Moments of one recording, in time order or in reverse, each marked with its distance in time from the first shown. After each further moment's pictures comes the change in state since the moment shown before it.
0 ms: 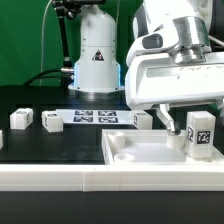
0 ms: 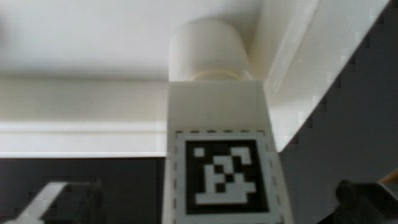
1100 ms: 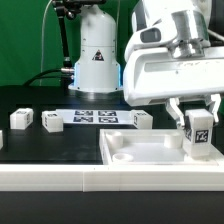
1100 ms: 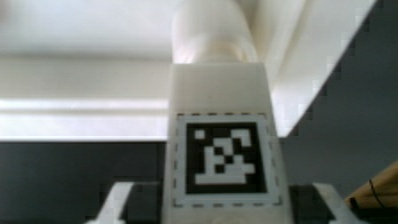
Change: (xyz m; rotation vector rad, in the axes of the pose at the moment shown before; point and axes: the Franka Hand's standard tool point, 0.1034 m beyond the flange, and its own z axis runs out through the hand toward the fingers) arm 0.004 0.003 -0.002 -0.006 0.026 0.002
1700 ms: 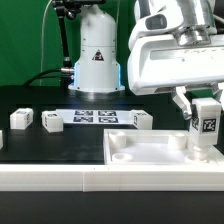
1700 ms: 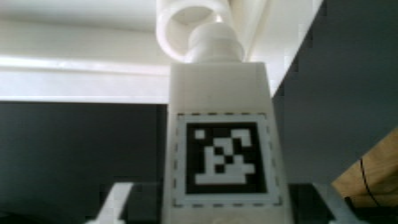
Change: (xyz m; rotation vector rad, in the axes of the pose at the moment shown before) arm 0.015 -0.004 -0.013 0.012 -0.028 -0.002
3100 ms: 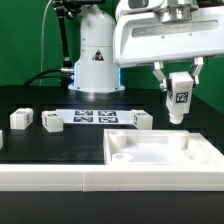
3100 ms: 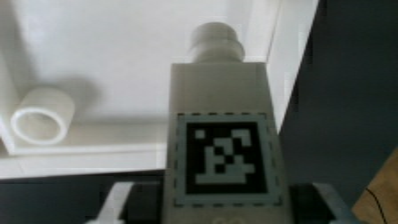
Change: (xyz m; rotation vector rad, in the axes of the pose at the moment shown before) arm -0.026 0.011 -0.060 0.002 -0.182 0.089
